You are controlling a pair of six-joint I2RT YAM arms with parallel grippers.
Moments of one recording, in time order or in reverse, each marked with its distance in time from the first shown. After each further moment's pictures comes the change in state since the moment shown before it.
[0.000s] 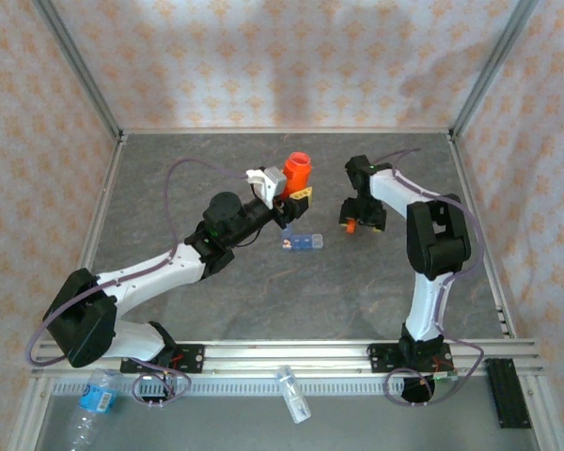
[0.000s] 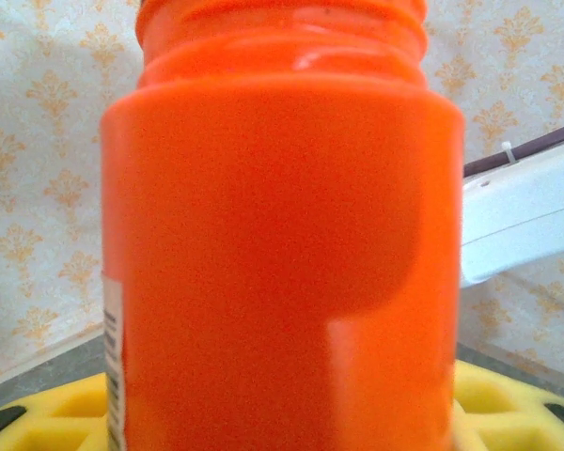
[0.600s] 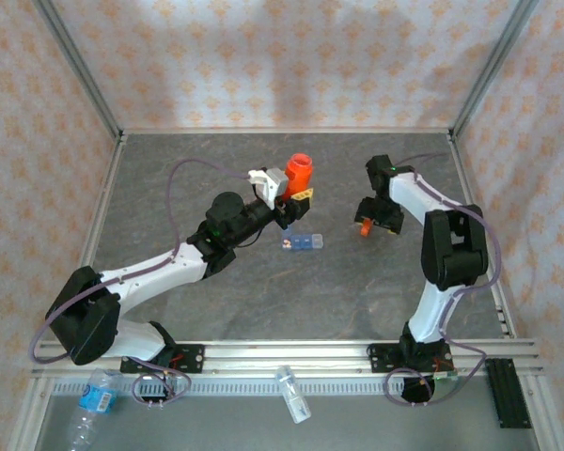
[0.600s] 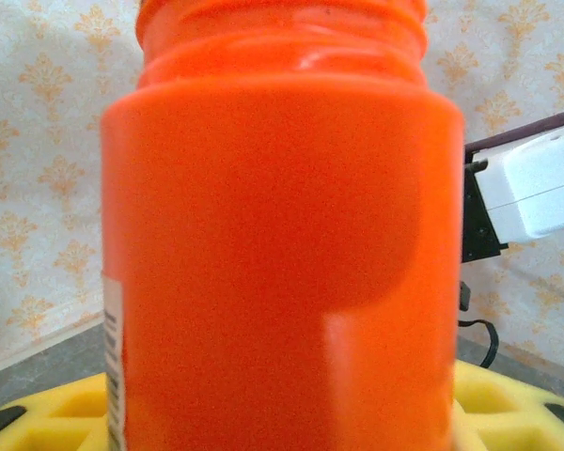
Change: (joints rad) left arm 0.000 0.017 0.000 0.000 0.003 -0.006; right arm -0.106 -0.124 -0.106 0.006 0.002 0.031
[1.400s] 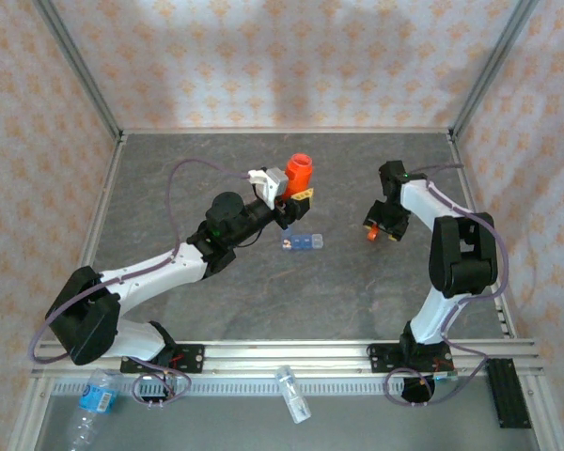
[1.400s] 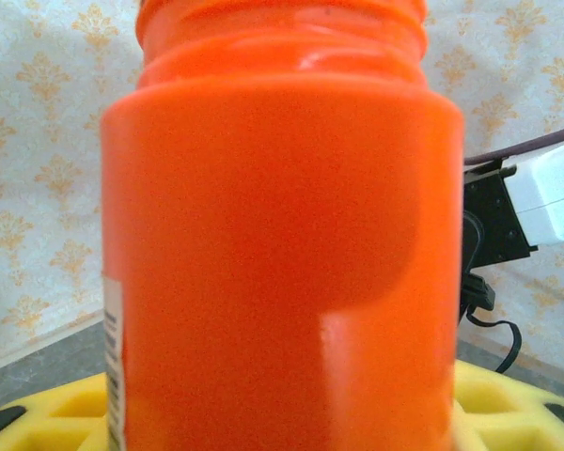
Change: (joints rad) left arm 0.000 0.000 0.000 0.001 0.004 -0.009; right arm -0.056 -0.063 -0.098 0.058 -0.098 0.067
